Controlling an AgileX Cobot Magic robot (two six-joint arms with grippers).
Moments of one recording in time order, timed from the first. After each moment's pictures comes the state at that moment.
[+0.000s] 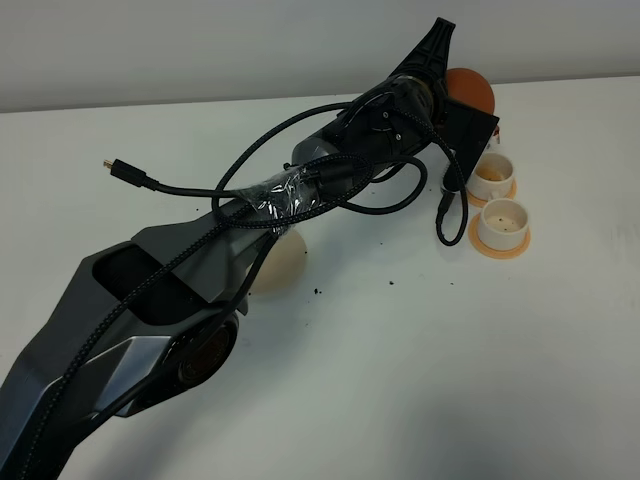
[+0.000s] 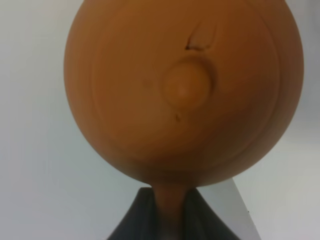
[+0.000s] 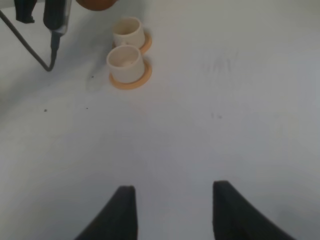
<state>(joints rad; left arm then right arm) -0.72 2.61 -2.36 0.78 0.48 0.94 0.06 -0.01 -0.49 0.10 1.08 0.01</state>
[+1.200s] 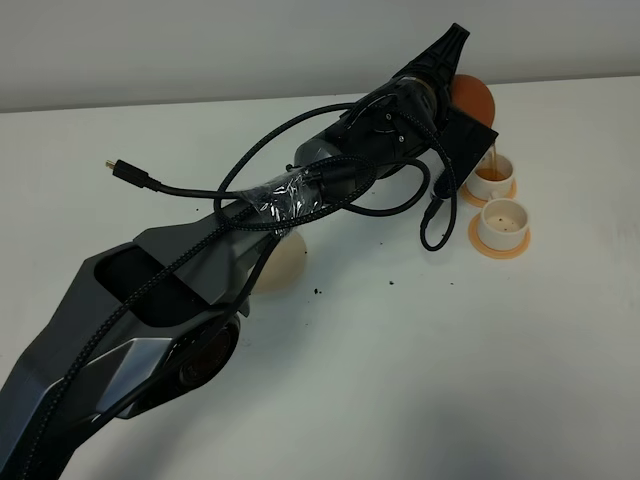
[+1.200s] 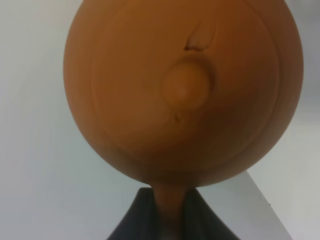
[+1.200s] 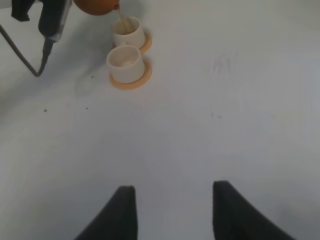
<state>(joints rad) -0.73 2.61 -2.36 0.78 0.48 1.09 0.06 -0.01 -0.49 0.10 1.08 0.01</state>
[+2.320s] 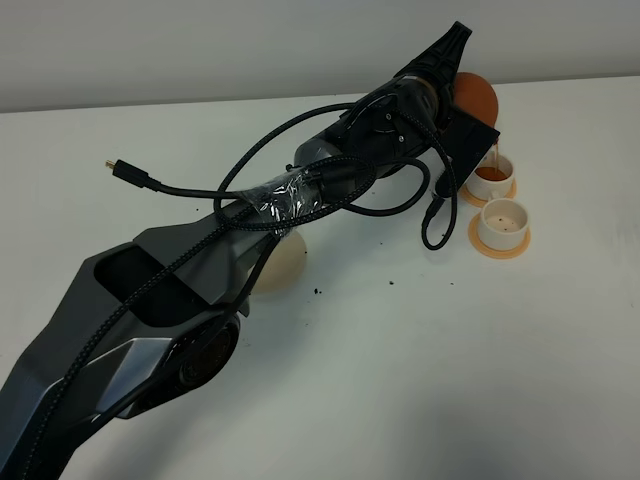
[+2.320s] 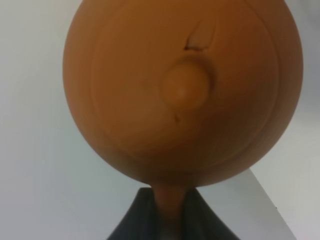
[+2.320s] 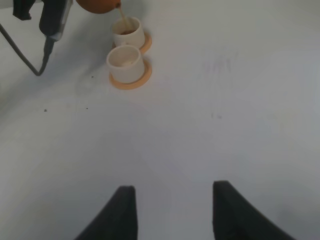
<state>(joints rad) -0.73 2.61 -2.36 0.78 0.46 1.09 0.06 -0.01 -0.49 0.10 1.08 0.01</state>
